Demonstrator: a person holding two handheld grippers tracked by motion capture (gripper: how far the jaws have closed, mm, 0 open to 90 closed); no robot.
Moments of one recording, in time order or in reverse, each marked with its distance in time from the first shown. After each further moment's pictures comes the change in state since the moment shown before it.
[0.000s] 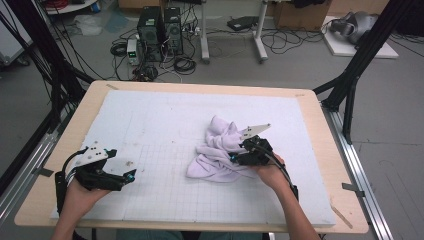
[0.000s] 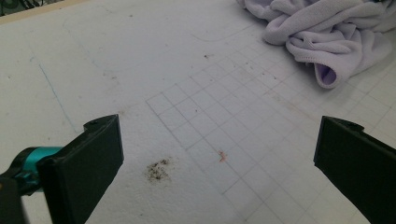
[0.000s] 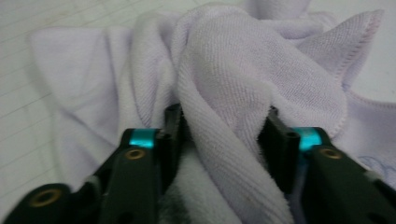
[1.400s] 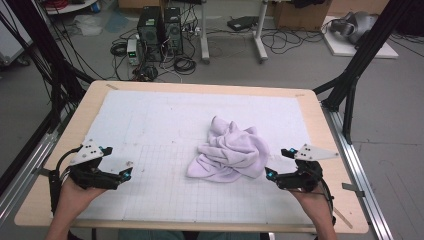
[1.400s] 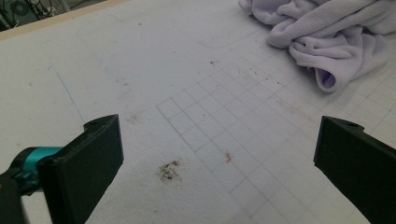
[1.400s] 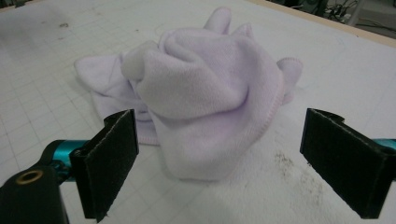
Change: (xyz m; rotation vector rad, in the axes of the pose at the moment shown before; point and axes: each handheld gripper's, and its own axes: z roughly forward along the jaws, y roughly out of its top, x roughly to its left) left arm 0.003 0.007 -0.011 -0.007 0.021 0.010; right arm 0.011 -0.076 -0.107 -0.279 -0.132 0.136
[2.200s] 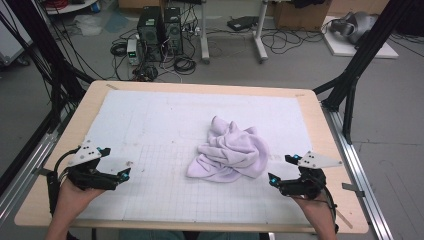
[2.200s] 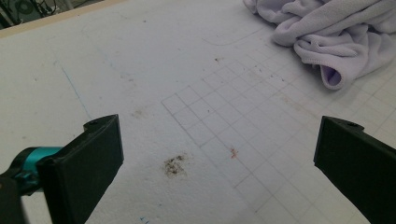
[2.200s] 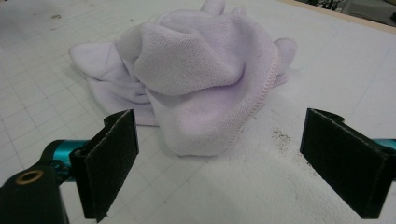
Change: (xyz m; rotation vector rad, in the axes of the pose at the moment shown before) left arm 0.003 -0.005 -0.001 -0.003 0.010 -0.008; right arm 0.005 -0.020 -0.011 0.009 -0.032 0.028
